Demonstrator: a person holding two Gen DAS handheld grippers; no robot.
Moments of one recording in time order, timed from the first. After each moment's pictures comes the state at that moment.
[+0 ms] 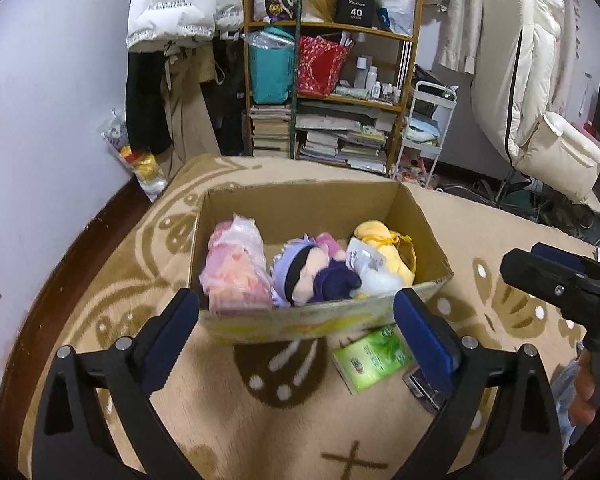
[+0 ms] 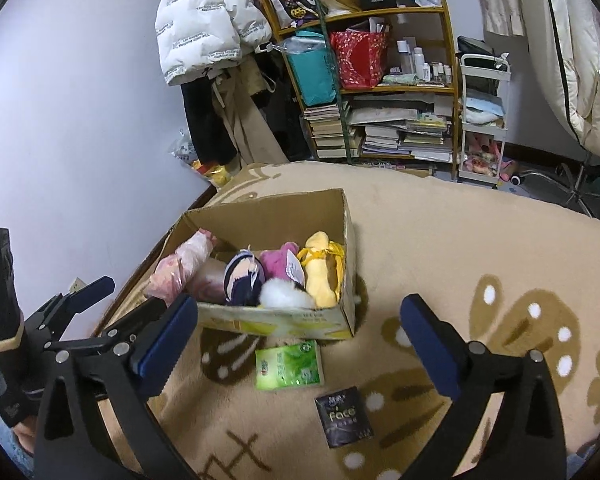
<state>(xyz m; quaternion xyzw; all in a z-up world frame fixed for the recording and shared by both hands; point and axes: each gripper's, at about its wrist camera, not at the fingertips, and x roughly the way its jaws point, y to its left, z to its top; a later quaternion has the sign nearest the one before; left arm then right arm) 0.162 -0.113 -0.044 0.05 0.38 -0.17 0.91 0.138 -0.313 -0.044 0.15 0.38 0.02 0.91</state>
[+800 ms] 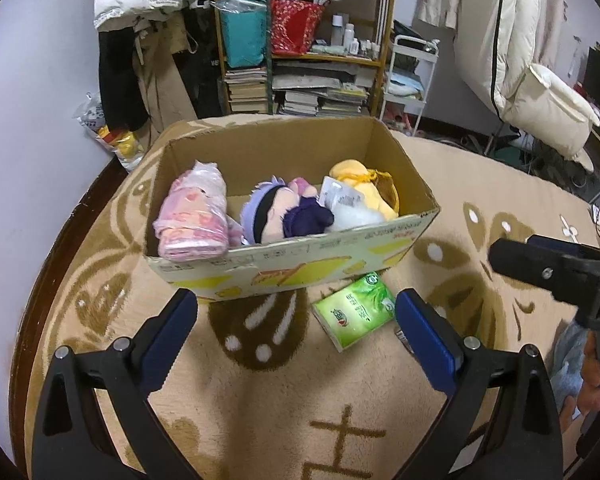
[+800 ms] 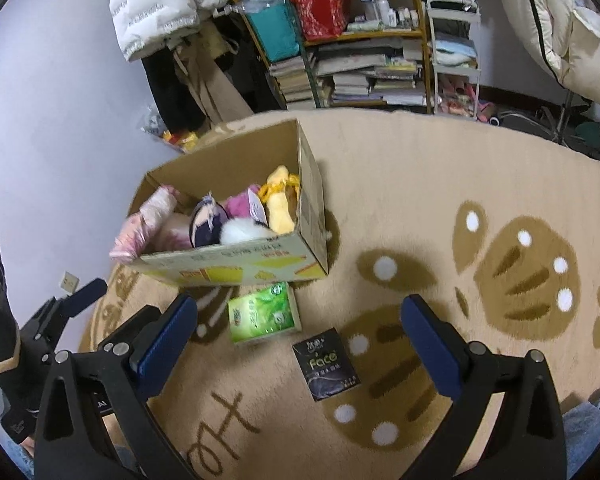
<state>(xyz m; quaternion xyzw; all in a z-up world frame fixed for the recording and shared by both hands) 0.148 -0.136 -0.078 0.09 0.43 -0.20 0.87 0.128 -0.326 -0.084 0.18 0.46 -0.02 0.87</state>
